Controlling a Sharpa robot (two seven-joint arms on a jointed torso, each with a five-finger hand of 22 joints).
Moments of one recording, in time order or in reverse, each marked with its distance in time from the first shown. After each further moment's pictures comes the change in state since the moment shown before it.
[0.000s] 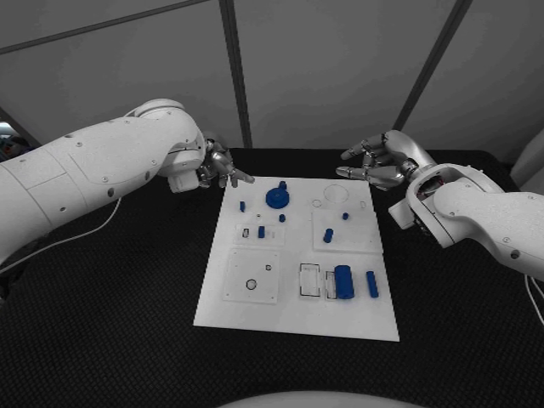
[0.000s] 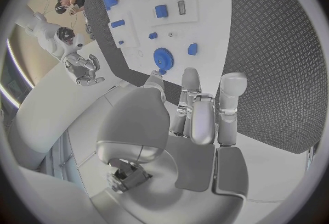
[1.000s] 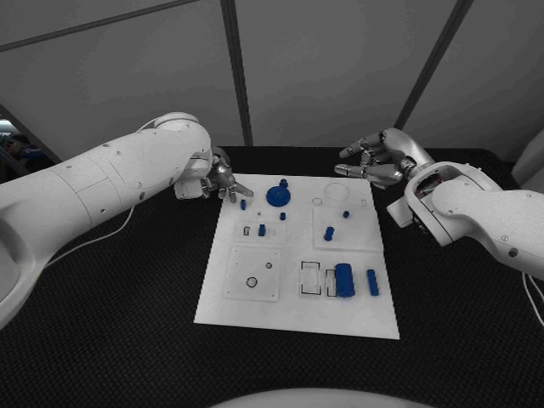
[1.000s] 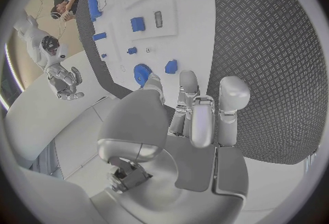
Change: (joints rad) left arm -0.046 0.113 -0.015 -0.202 -0.046 0.125 0.020; left_hand -0.028 0.015 -0.047 0.000 0.000 0.046 -0.021 0.023 -0.026 0.046 -0.018 0.055 0.044 0.000 -0.007 0.053 0.007 0.000 0.063 -0.013 0.074 0.098; right arm 0.000 0.009 0.000 -0.001 0.000 0.002 0.001; right_hand -0.004 0.004 -0.002 0.002 0.004 0.000 0.000 0.000 0.000 0.000 0.000 0.000 -0.001 0.000 0.000 0.000 0.000 0.000 0.000 0.000 -0.005 -0.004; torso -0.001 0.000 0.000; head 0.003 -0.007
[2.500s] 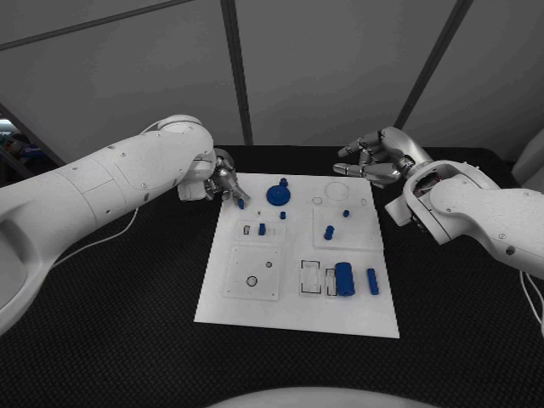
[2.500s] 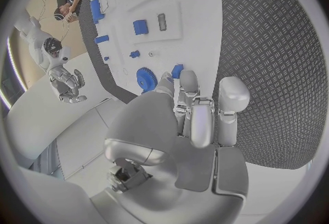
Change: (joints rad) left arm -0.010 0.018 0.001 -0.019 0.006 0.015 0.034; left_hand 0.204 0.121 0.093 -0.134 -0.010 0.011 -0.004 0.015 -0.036 -0.001 -0.007 -0.013 -0.030 0.003 -0.010 0.004 0.000 0.000 0.007 -0.007 0.008 0.033; right arm 0.000 0.008 0.000 -0.008 0.000 0.003 0.000; right_hand 0.000 0.000 0.000 0.000 0.000 0.000 0.000 0.004 0.000 0.000 0.000 0.000 0.000 -0.004 -0.004 0.000 0.000 0.000 0.000 0.000 0.000 -0.001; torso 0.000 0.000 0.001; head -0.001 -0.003
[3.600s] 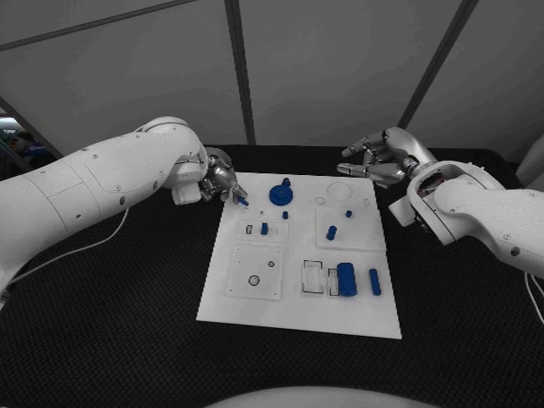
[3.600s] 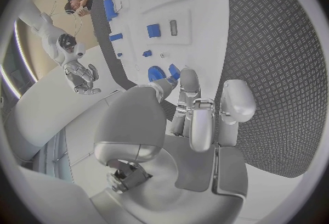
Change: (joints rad) left arm -0.003 -0.129 -0.001 0.173 0.084 -0.084 0.030; left_hand -0.137 -0.202 0.566 -0.072 0.026 -0.003 -0.014 0.055 0.043 0.069 -0.007 -0.027 -0.012 -0.003 -0.011 0.024 0.000 -0.061 0.043 -0.018 0.042 0.088; right arm 0.000 -0.003 0.000 -0.004 0.000 0.002 0.000; right_hand 0.000 0.000 0.000 0.000 0.000 0.000 0.000 0.000 0.000 0.000 0.000 0.000 0.000 0.000 0.000 -0.004 0.001 0.000 0.000 0.000 0.000 -0.001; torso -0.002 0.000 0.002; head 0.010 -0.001
